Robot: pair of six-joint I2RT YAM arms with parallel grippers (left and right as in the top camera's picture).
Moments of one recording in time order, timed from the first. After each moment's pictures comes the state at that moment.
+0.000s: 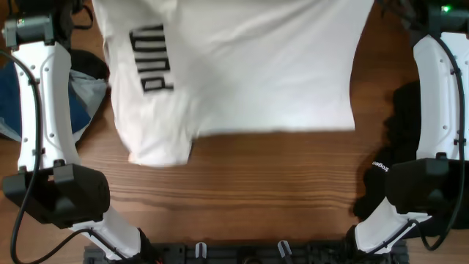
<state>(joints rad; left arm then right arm) 0.16 1.87 1.99 -0.40 0.32 -0.48 -0.08 1.90 2.08 -0.51 -0.17 0.18</state>
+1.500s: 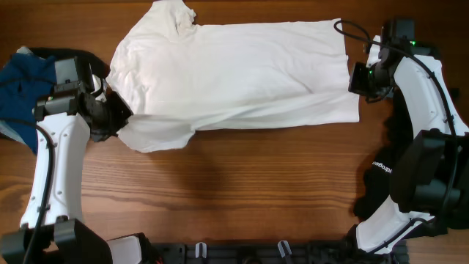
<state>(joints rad) 0.19 1.49 1.20 -0.97 0.14 -0.45 -0.14 1.90 1.54 -0.97 -0.09 0.10</state>
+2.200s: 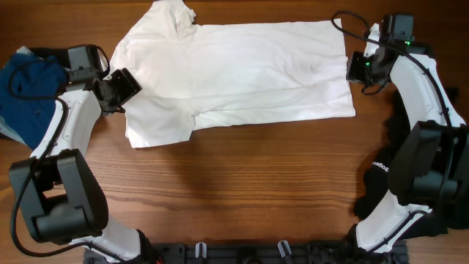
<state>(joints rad) 0.19 1.77 1.20 -0.52 0.17 -0.47 -0.14 1.96 1.54 -0.82 -0.12 0.09</state>
